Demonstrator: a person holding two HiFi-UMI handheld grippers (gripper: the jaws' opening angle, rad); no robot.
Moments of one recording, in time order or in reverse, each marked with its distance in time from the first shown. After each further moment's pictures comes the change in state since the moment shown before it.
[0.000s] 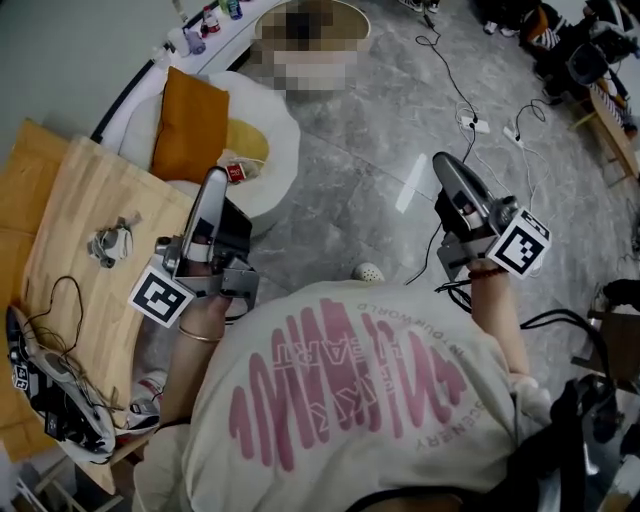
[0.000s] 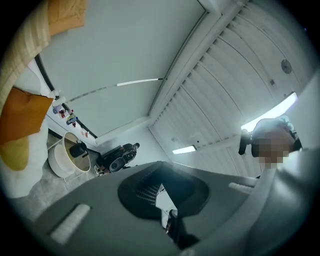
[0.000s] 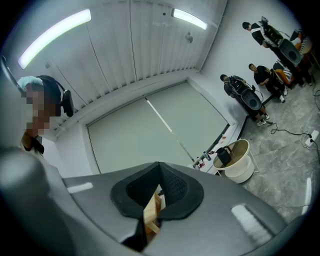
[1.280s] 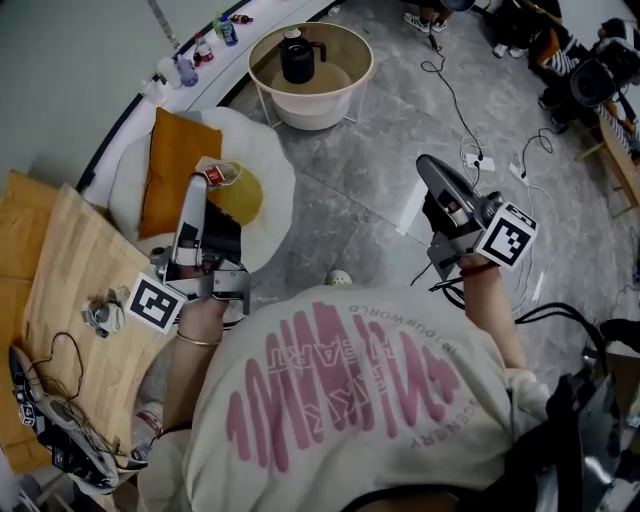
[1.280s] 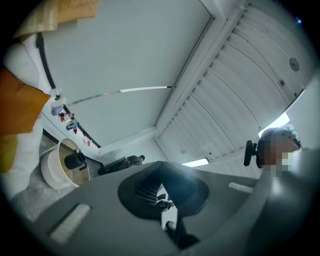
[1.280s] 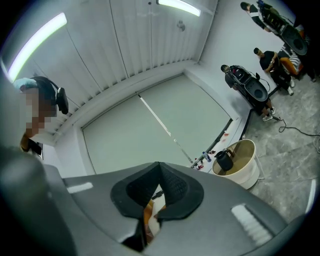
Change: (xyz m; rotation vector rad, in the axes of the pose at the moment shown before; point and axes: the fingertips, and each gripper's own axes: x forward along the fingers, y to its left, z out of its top) left arm 0.157 0.120 0.044 -0.014 -0.150 0.053; right arm 0.121 -0.165 0.087 0.029 0.055 0.016
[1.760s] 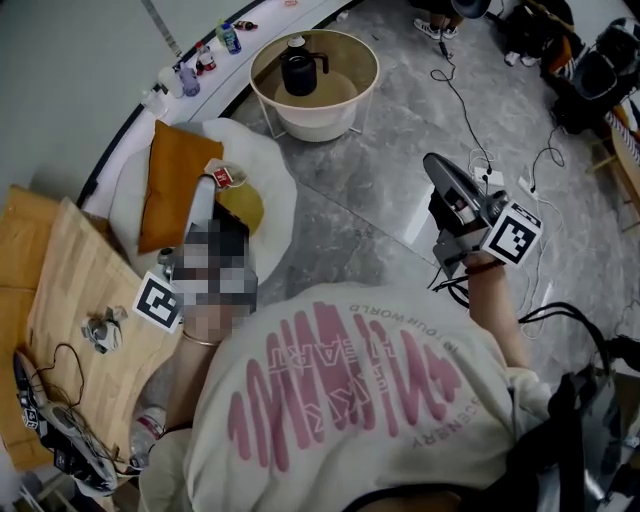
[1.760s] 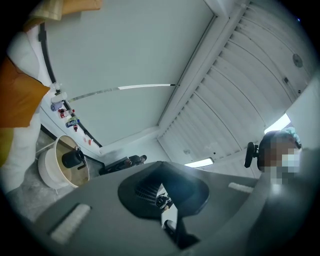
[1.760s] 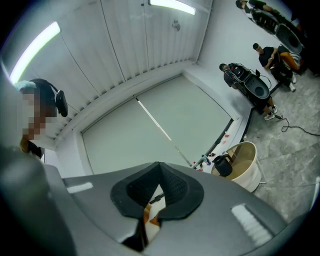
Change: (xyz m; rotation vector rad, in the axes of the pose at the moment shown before) left arm 0.064 0.037 -0.026 -0.006 -0.007 0.025; right arm 0.021 -0.073 0.043 0.021 -0.013 0.038
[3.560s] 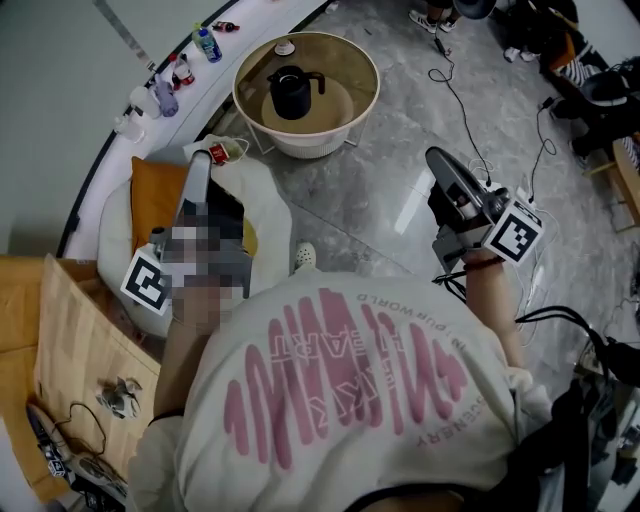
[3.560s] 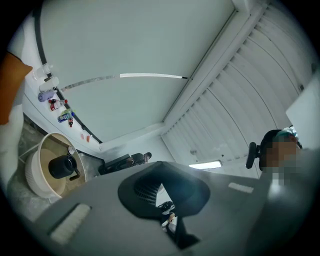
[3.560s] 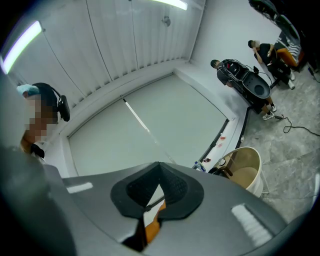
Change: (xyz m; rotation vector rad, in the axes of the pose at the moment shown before) left arm 0.177 0.153 0.063 -0.055 0.056 0.001; right arm 0.150 -0.122 0.069 0.039 -0.021 -0.031
